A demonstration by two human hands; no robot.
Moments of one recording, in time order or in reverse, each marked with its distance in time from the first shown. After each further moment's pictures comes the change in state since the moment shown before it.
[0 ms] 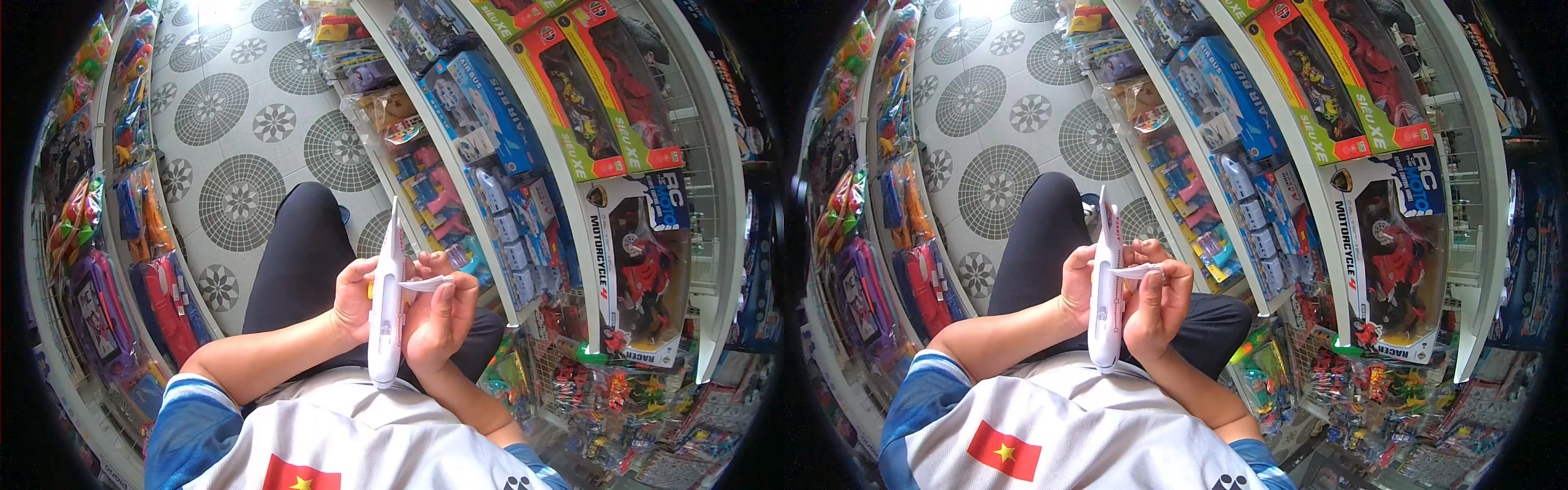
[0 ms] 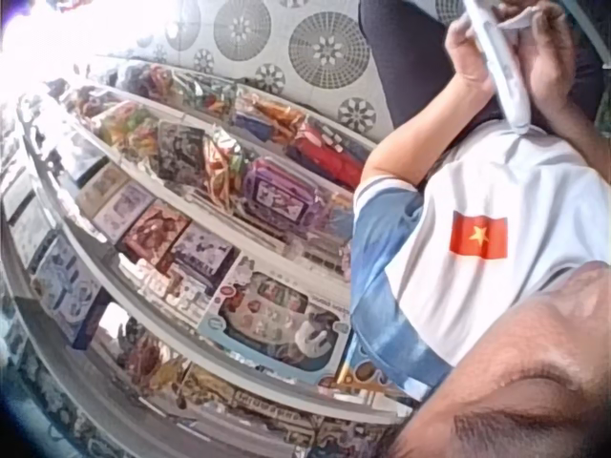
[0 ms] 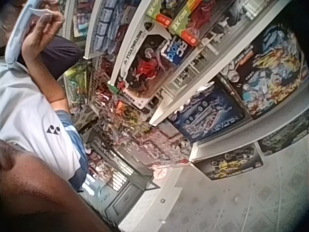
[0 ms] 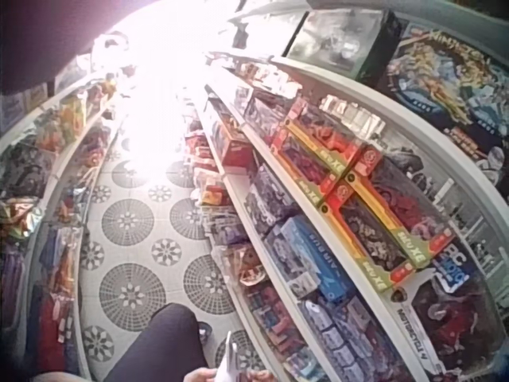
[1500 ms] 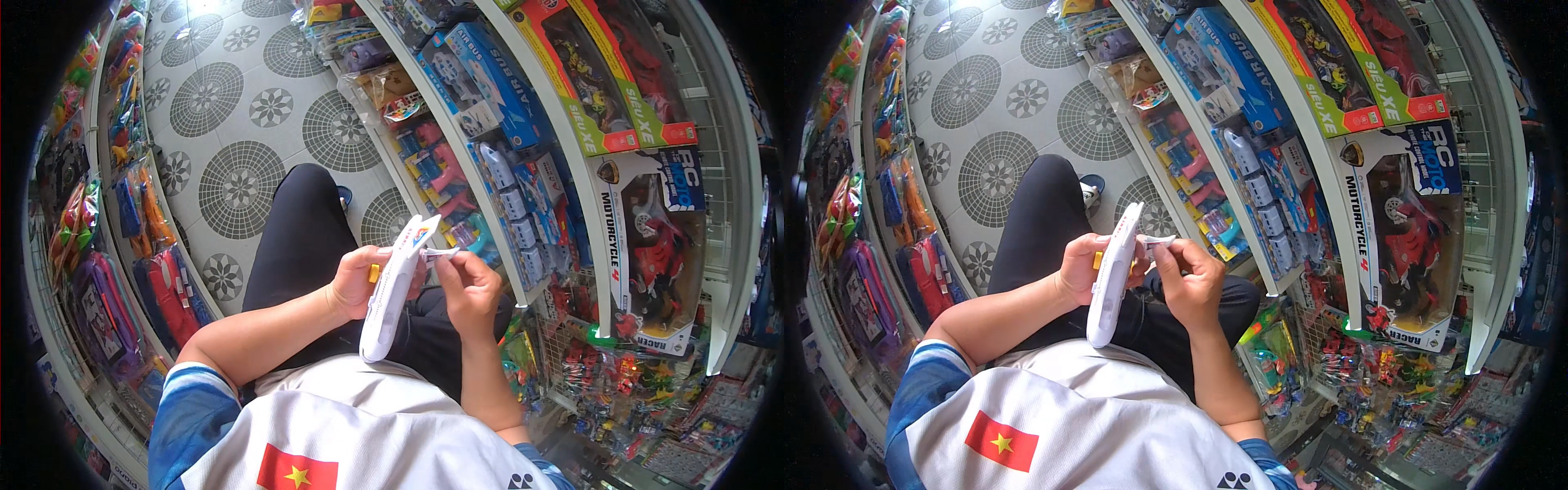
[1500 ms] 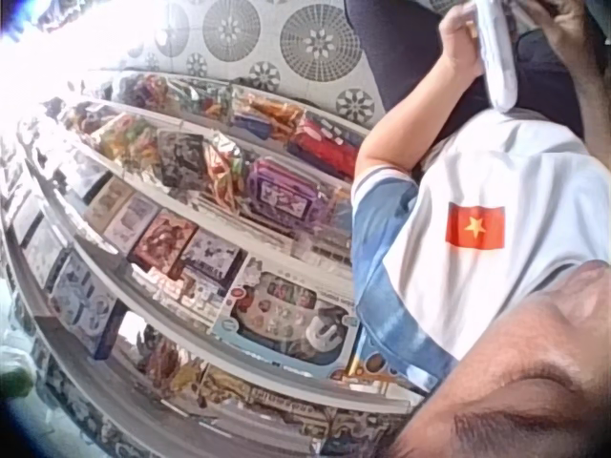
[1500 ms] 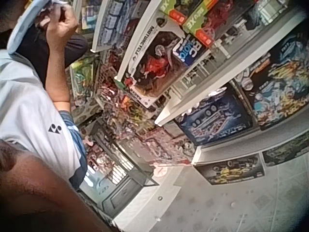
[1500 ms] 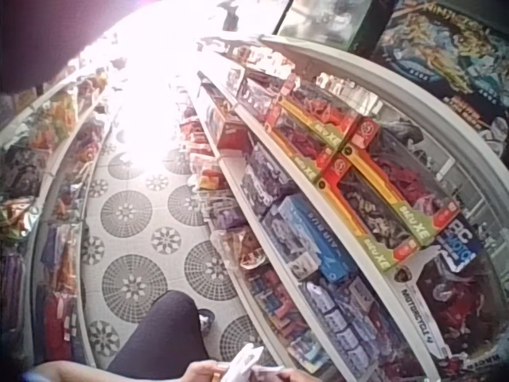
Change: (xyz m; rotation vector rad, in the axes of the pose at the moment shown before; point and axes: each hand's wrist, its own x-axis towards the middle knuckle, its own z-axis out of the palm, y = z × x) left_hand 0.010 0.012 -0.019 0.385 -0.044 -0.092; right_hand 0.026 -0.015 -0.073 -0.631 -0.207 0.208
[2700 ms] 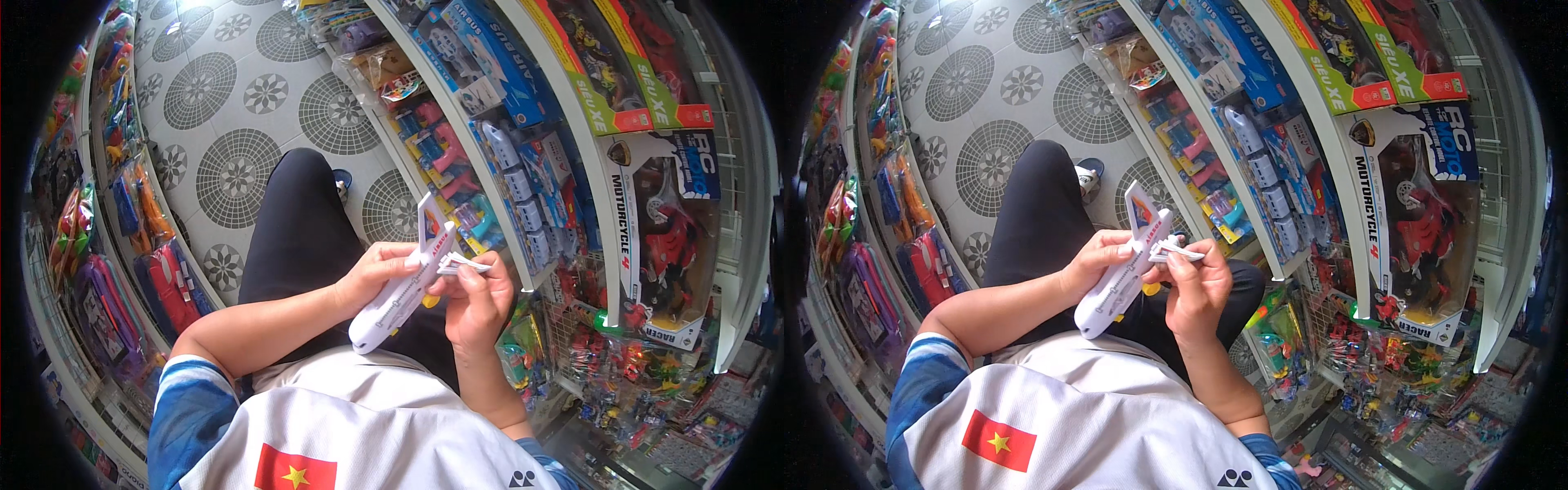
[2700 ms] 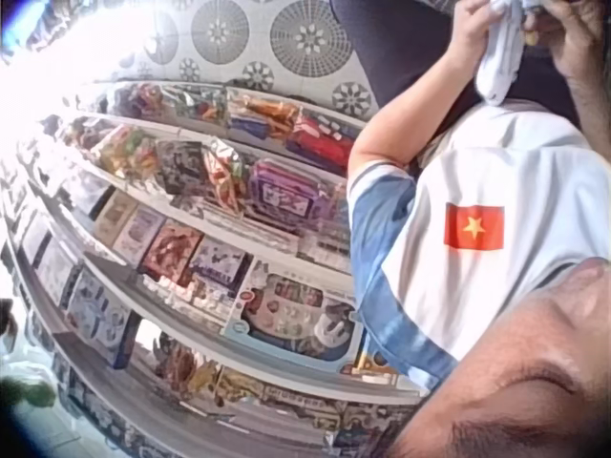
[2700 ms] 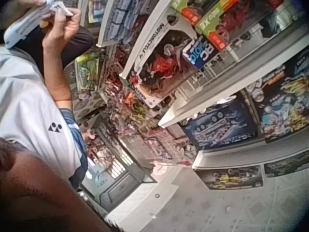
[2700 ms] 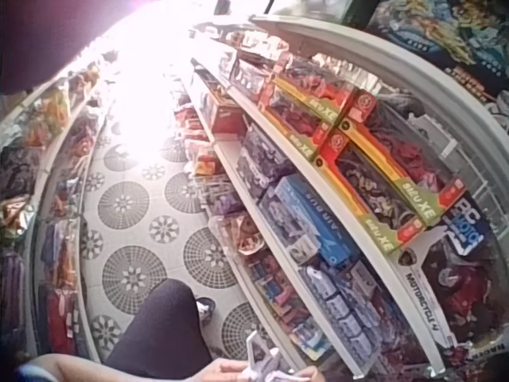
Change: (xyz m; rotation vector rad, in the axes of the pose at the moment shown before) left_hand 0.001 -0.011 0.006 0.501 0.099 0.031; right_hand -0.022 -0.013 0.007 0.714 0.173 0.209
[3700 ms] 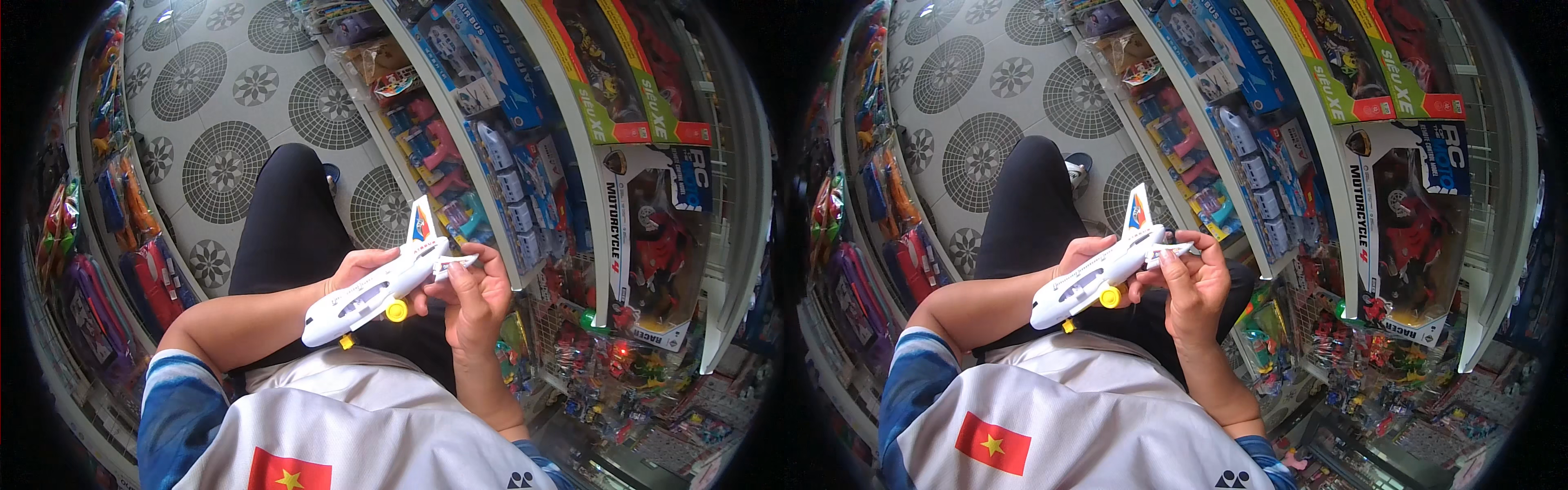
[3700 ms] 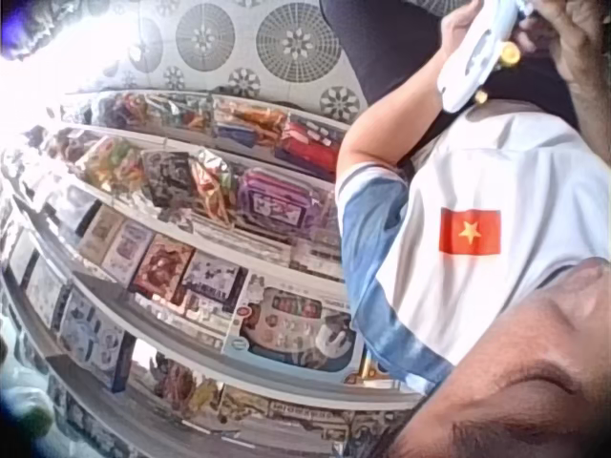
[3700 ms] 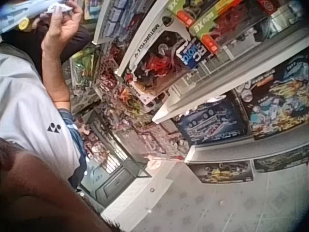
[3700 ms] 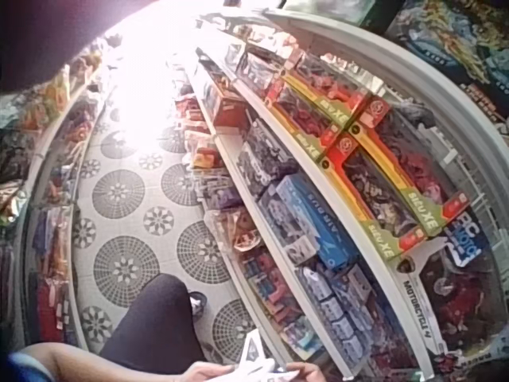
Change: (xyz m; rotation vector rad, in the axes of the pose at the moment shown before) left_hand 0.004 -0.019 -0.039 -0.944 -0.449 -0.419; right_hand 0.002 -0.012 0.017 -0.127 0.091 0.078
